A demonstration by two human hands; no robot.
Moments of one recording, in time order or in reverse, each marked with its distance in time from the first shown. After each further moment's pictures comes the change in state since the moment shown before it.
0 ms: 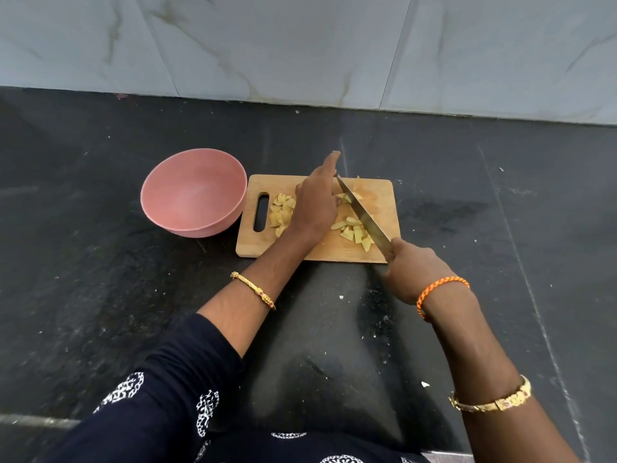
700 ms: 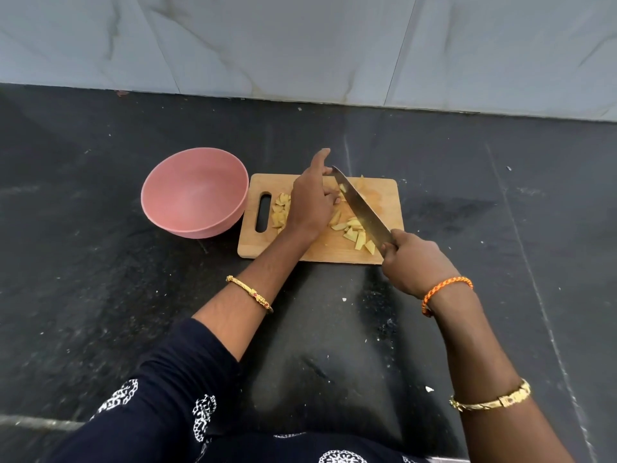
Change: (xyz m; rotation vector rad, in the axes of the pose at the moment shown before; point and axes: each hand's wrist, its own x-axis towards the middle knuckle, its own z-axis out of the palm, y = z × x) left_hand 0.003 -0.007 -0.005 -0.154 0.046 -0.101; right_hand 0.011 -0.006 -0.002 0.124 0.064 -0.042
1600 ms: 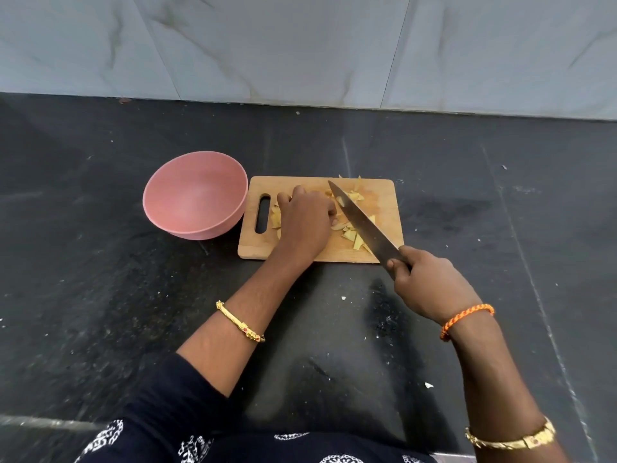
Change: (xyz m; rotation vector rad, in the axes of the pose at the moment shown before) left_hand -0.033 0.022 -0.022 0.595 -0.177 0.082; right_hand -0.026 0.021 0.000 -0.011 0.031 -0.042
